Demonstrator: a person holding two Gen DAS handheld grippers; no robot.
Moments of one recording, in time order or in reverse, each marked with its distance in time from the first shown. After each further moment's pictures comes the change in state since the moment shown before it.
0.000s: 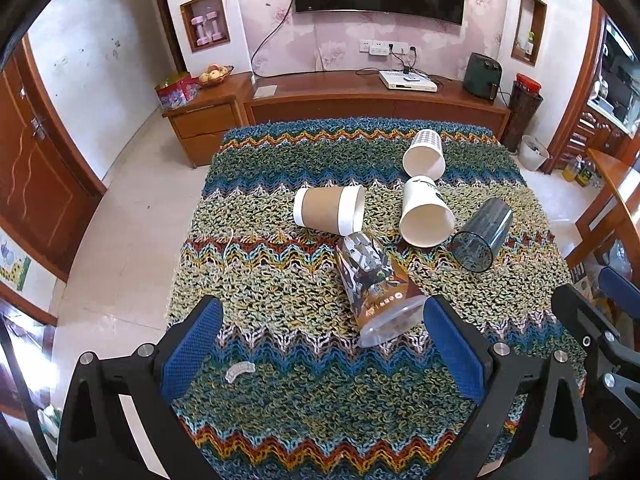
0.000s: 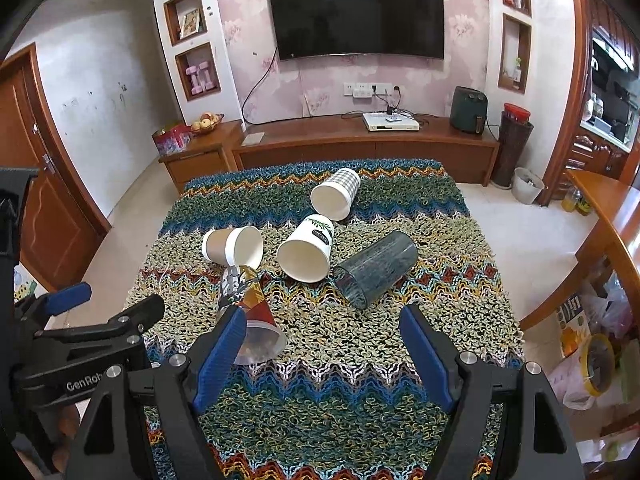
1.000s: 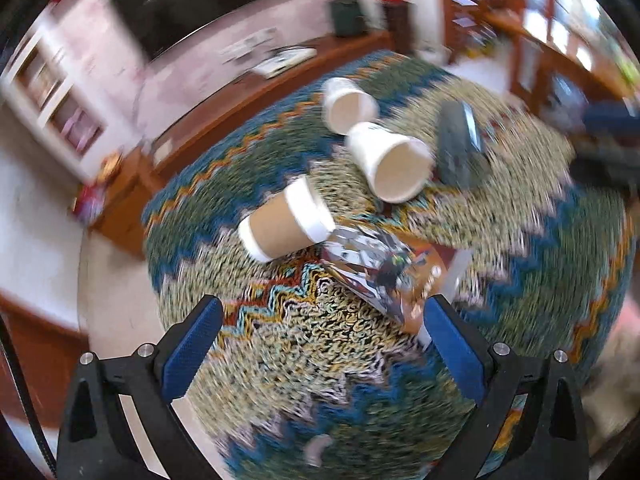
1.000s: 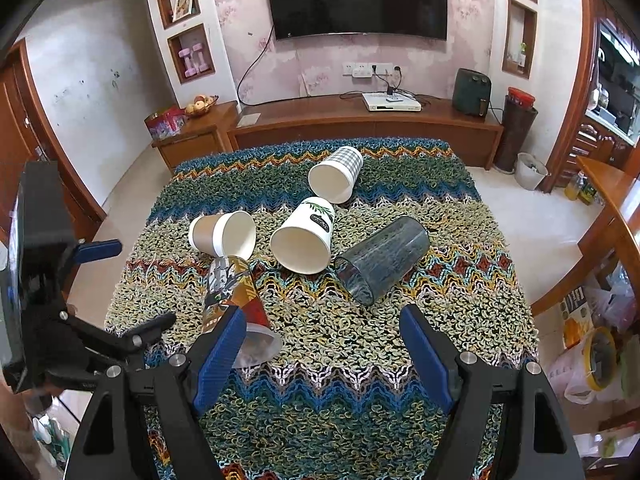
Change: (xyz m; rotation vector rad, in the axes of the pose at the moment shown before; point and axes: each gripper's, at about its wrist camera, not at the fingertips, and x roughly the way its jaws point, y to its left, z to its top) left arm 0.068 -0.005 0.010 0.664 -0.006 -0.147; right arm 0.043 0.004 0.006 0.005 0.073 -0.007
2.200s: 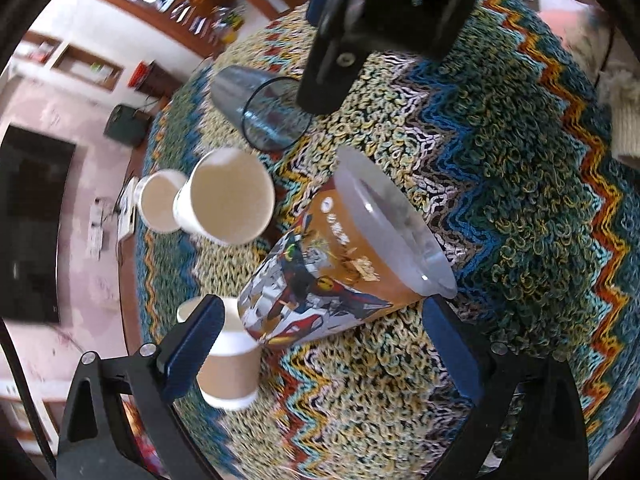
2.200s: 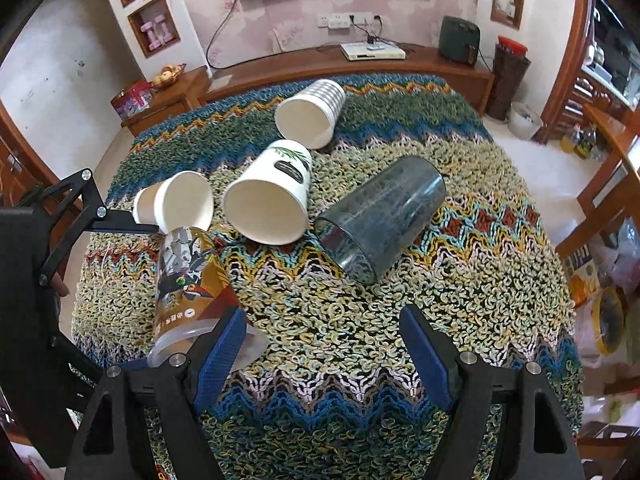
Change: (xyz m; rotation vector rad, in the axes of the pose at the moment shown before) left arm 0.058 -0.062 -0.002 0.982 -0.074 -0.162; right arm 0.088 -0.015 -0.005 0.091 0.166 -0.037
